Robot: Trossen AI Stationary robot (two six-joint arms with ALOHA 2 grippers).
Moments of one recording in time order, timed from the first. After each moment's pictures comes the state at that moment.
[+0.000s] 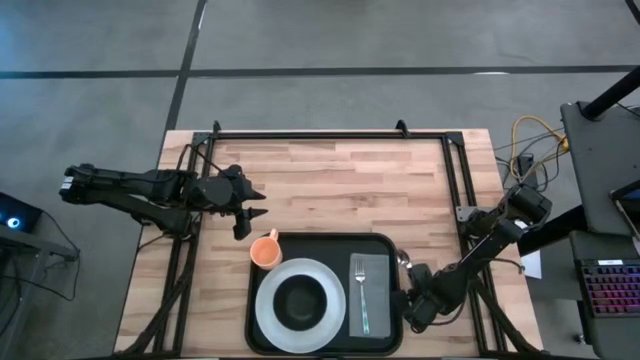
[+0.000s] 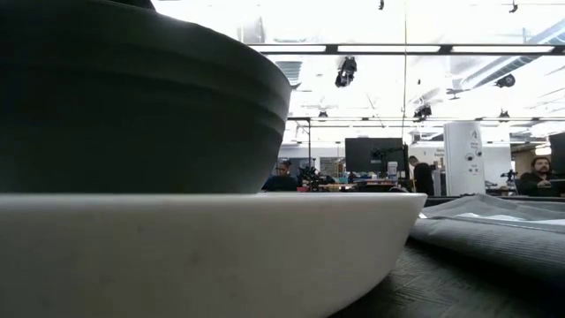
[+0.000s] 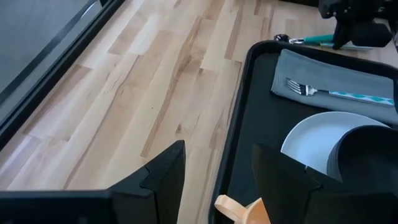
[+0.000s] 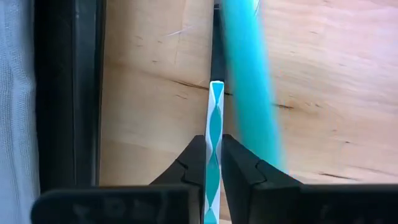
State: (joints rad) left arm -0.13 0.90 0.95 -0.71 -0.29 -0.29; right arm 0.82 1.71 0.93 -0.72 -0.02 2.22
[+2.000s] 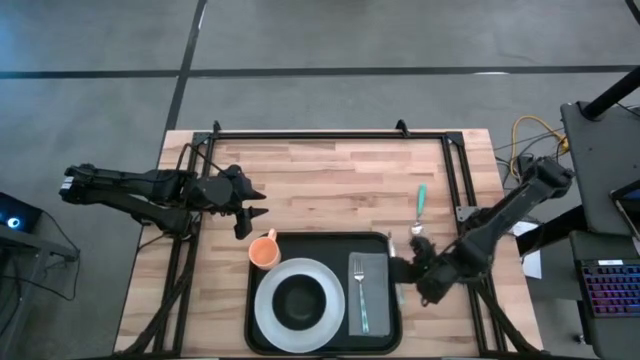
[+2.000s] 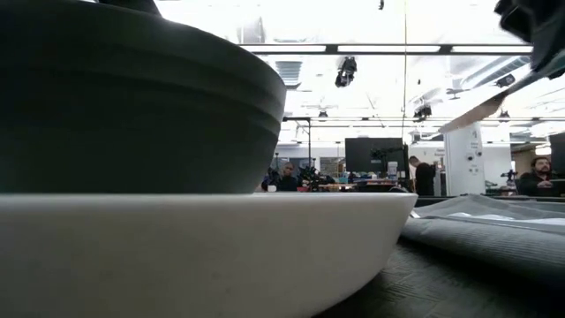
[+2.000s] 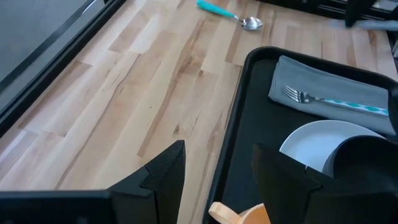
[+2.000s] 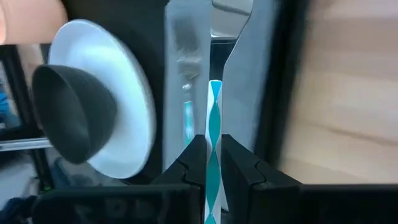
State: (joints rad) left arm -0.13 0.90 0.95 -0.70 -0.29 -0.33; right arm 0.72 1.32 0.93 -0.72 0.33 2.21
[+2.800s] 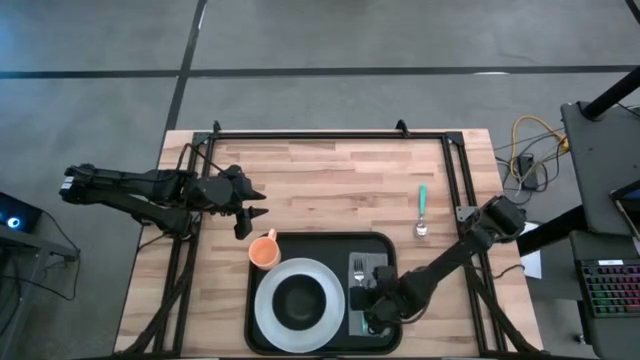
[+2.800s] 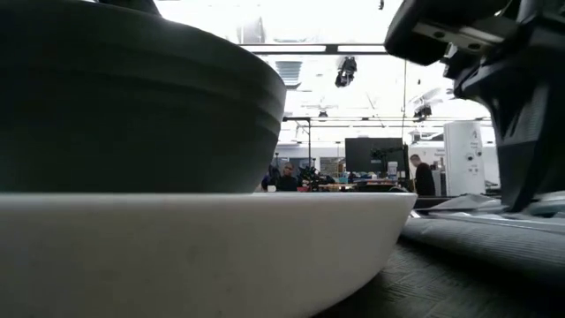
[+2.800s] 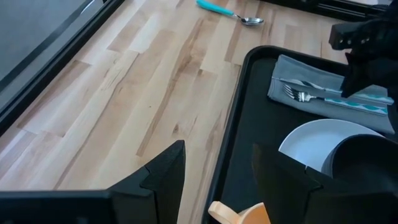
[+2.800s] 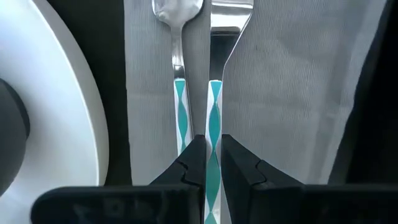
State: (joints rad) left arm -0.13 0.90 0.95 -0.70 -0.29 -0.33; right arm 0.66 1.91 1.23 -0.62 0.21 2.23
